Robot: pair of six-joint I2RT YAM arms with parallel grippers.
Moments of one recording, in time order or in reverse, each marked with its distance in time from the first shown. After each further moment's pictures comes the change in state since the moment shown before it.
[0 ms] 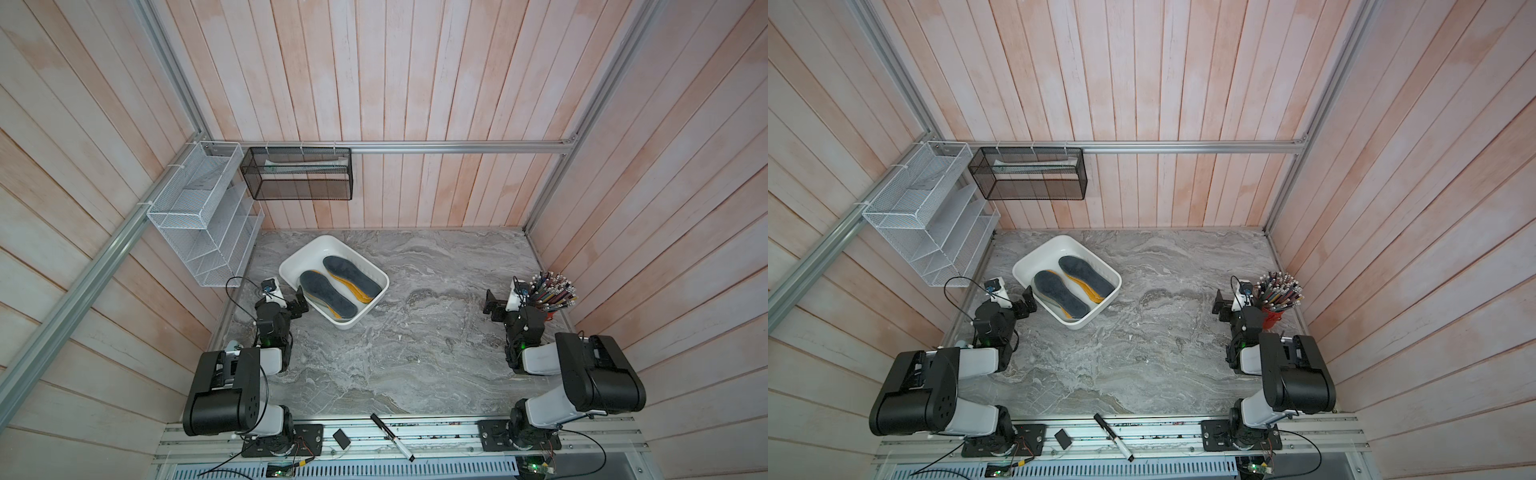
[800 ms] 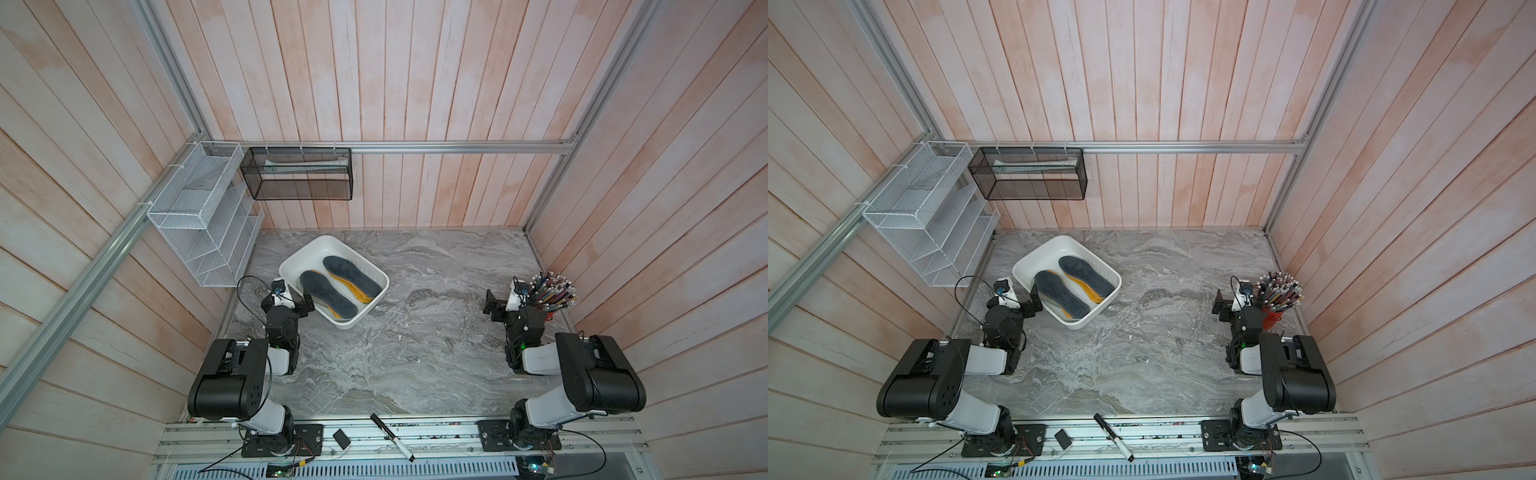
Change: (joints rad) left arm -0.098 0.069 -0.034 0.204 -0.162 0.072; right arm 0.000 0.000 0.000 0.000 0.003 0.000
